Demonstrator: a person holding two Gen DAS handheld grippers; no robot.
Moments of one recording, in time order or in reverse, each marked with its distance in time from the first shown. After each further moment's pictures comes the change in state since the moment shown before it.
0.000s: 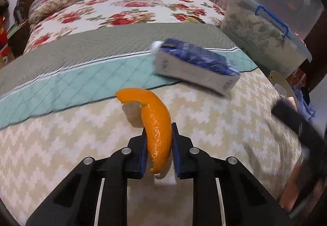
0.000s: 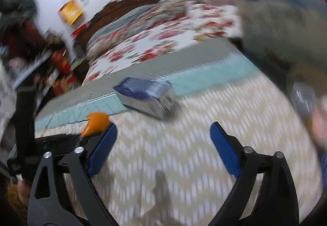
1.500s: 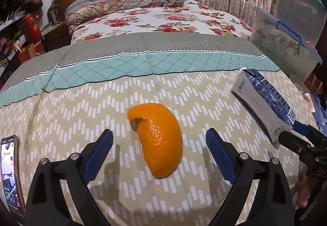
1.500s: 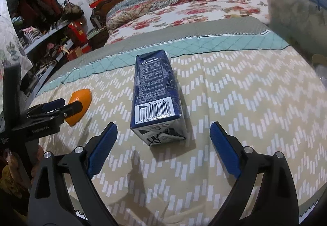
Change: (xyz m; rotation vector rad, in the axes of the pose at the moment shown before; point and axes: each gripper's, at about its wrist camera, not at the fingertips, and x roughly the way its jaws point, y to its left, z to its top) left arm -0.078 0.080 -0.081 -0.046 -0.133 0.186; right arm -0.014 0.070 -0.087 -0.036 0.105 0.062
